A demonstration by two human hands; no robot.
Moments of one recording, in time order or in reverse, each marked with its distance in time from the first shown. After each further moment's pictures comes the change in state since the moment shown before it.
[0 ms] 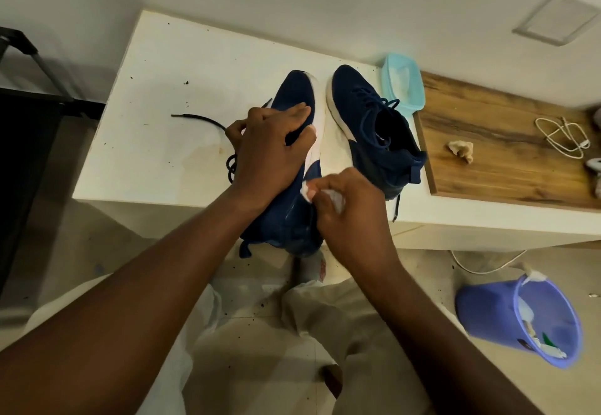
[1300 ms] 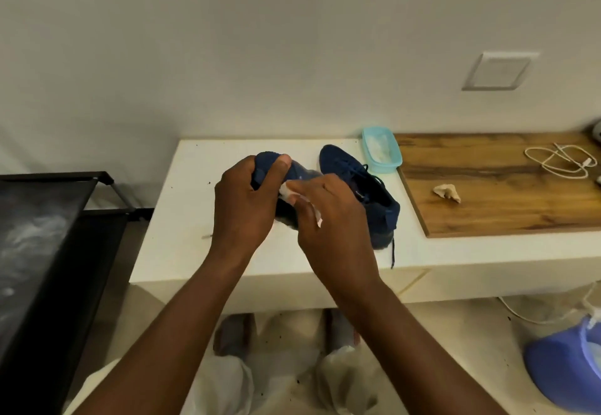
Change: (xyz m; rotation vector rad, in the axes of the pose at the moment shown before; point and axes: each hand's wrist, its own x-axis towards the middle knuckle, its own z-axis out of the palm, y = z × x) left_hand -0.014 0.102 -0.093 -0.311 0.116 -0.156; right_hand 0.009 -0.057 -0.052 -0.003 0.404 -0.377
